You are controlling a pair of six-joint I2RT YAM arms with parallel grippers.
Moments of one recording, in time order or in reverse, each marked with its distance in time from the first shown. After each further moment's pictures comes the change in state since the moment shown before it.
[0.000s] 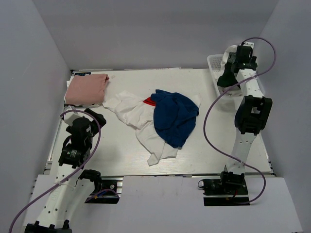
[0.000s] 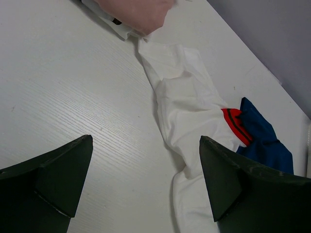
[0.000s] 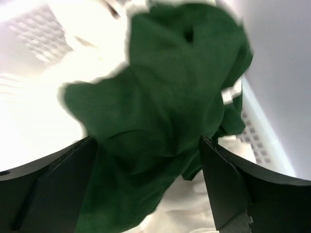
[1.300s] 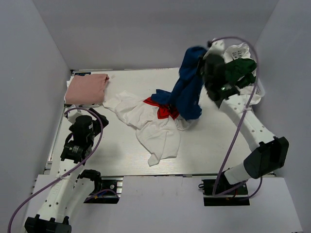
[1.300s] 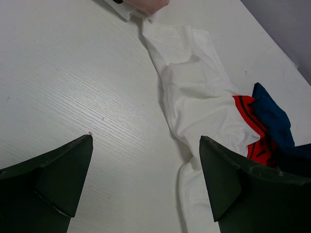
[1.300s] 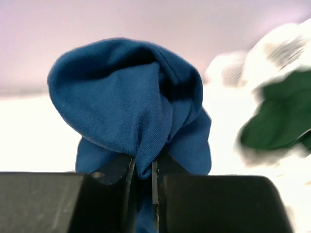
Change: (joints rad) left arm 0.000 0.064 0.000 -0.010 0.043 -0.002; right arm 0.557 -0.721 -0.600 0.247 0.066 0.107
